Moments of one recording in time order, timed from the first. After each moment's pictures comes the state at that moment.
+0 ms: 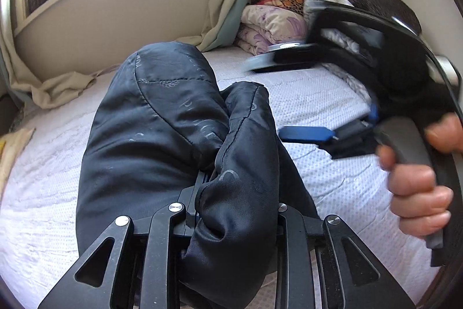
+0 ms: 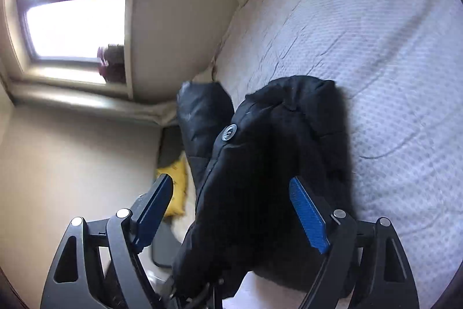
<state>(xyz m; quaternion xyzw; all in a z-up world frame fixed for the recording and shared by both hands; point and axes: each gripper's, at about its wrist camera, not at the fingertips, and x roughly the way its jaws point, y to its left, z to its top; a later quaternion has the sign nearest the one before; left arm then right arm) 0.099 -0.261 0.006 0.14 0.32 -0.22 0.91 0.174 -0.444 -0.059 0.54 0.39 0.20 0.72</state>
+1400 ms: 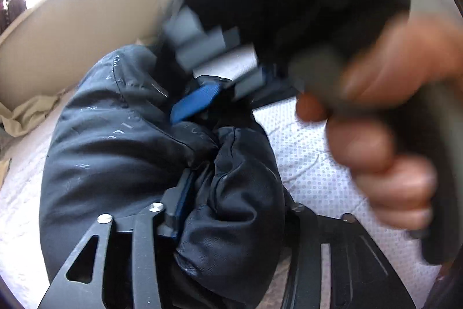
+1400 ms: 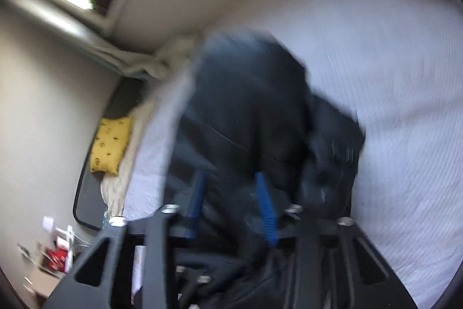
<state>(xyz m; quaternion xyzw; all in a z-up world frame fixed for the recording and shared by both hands) 0.098 -0.285 -0.025 0.18 0.32 -0.30 0.88 0.200 -0.398 -0.022 0.35 0.47 0.17 0.79</state>
